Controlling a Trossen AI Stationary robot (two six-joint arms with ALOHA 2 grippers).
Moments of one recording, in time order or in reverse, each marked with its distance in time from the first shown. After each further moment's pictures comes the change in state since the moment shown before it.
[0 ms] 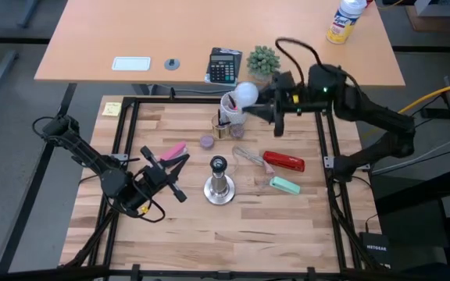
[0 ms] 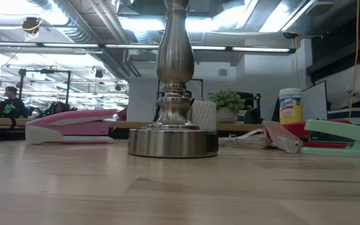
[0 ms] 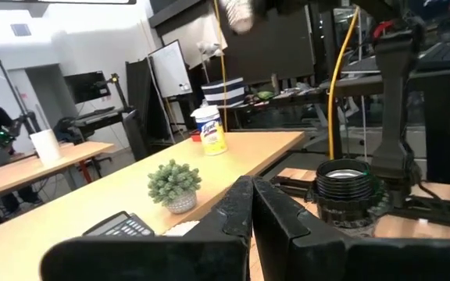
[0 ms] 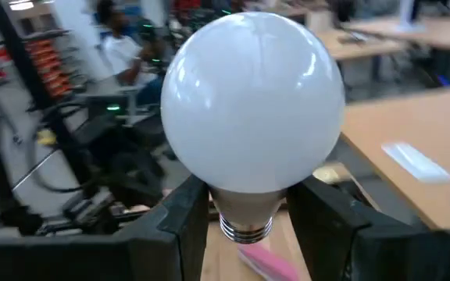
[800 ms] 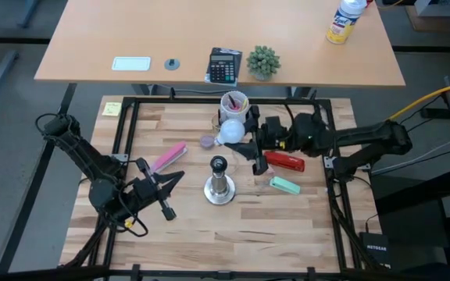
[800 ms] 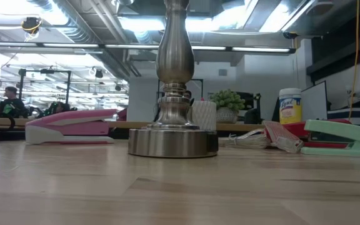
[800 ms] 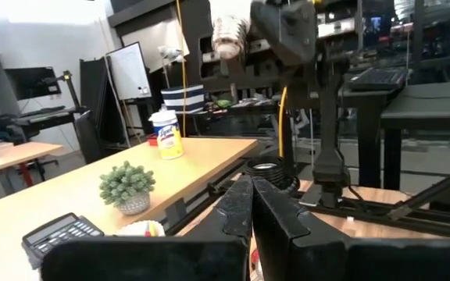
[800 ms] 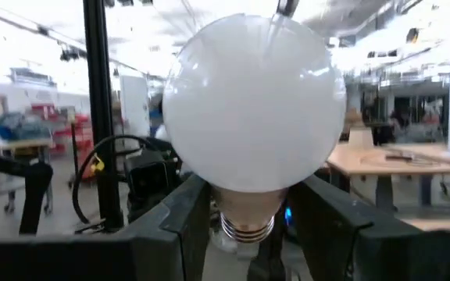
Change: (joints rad) left arm -0.134 0.000 0.000 -0.003 0.001 -0.083; right arm 0.228 0.040 -0.510 0.971 0.134 -0.091
